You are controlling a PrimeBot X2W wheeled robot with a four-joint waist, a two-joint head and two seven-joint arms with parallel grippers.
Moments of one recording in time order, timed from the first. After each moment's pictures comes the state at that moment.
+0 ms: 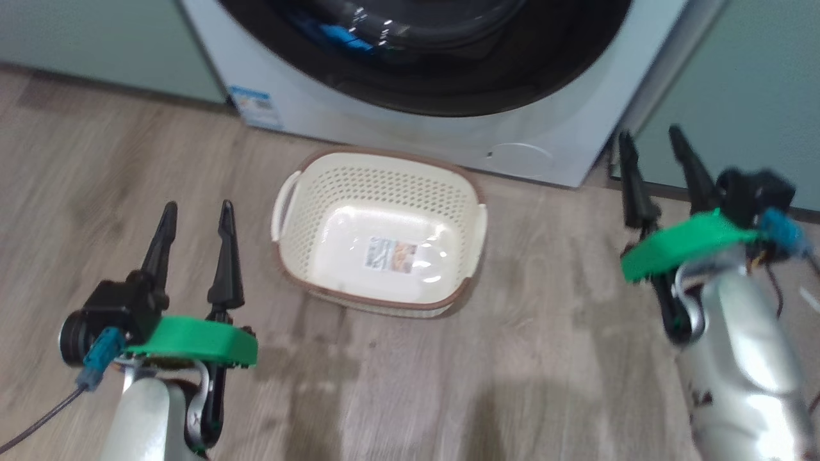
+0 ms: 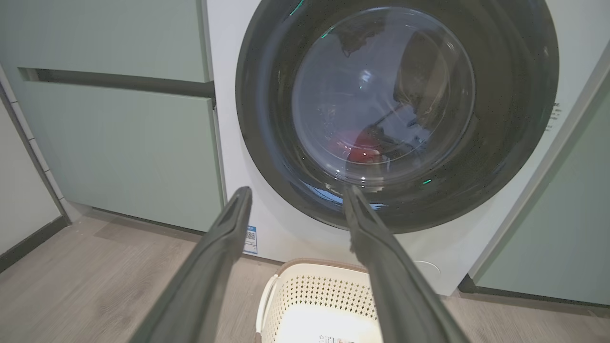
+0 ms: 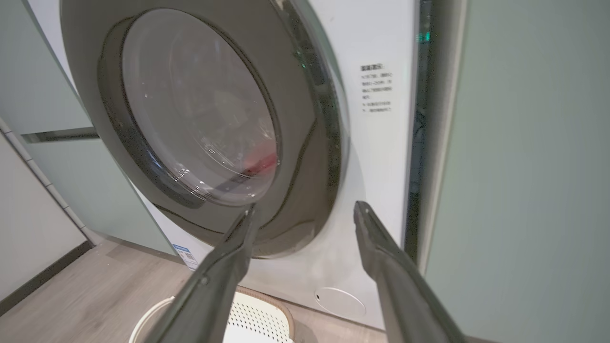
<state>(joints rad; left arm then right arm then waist) -0.14 0.04 -0.03 0.07 -0.20 -0.02 -0.25 -0.49 -0.08 -0.02 0.53 0.21 0.13 -0.25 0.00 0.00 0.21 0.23</state>
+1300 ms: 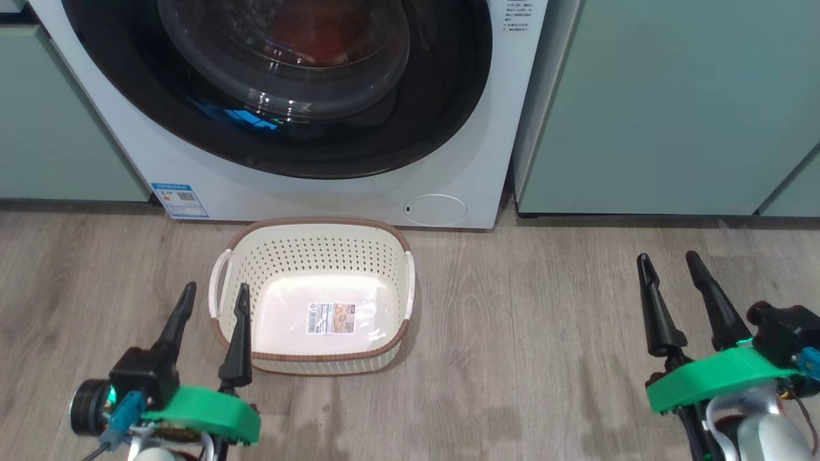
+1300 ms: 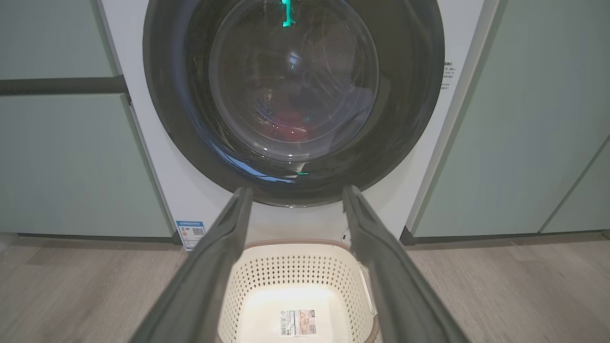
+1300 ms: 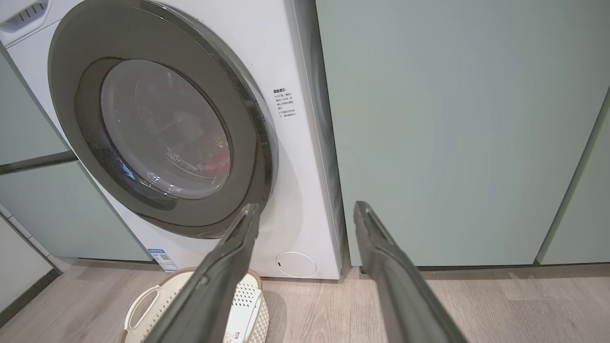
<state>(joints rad) 0.04 0.10 -0.07 0.06 -0.17 -0.02 -0.24 0.03 -0.05 -0.07 0.02 0.29 0.13 -0.10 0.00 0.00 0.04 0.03</state>
